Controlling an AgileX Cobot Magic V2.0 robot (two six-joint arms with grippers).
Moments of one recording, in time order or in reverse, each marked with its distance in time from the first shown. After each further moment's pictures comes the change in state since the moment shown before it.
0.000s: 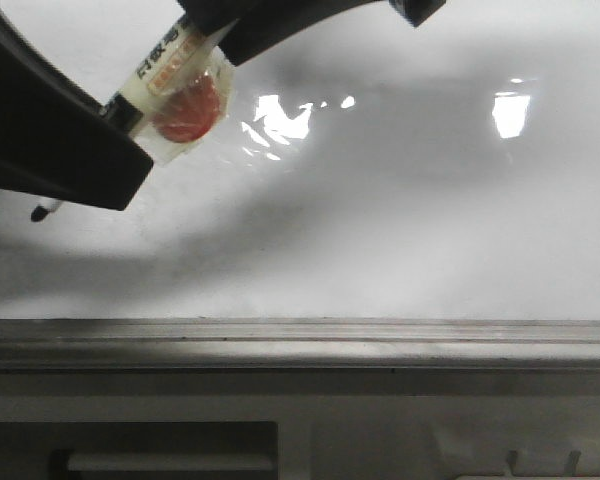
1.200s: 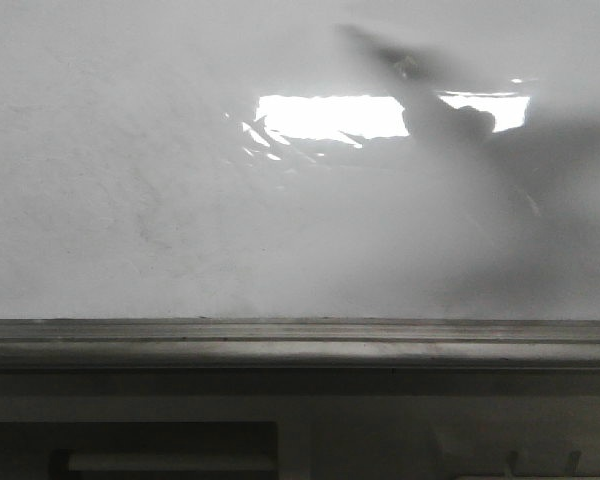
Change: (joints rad) left arm 0.458 -0.433 0.101 -0.028 -0.230 -0.105; right arm 0.001 -0.606 0.565 -0.050 -0.907 -0.005
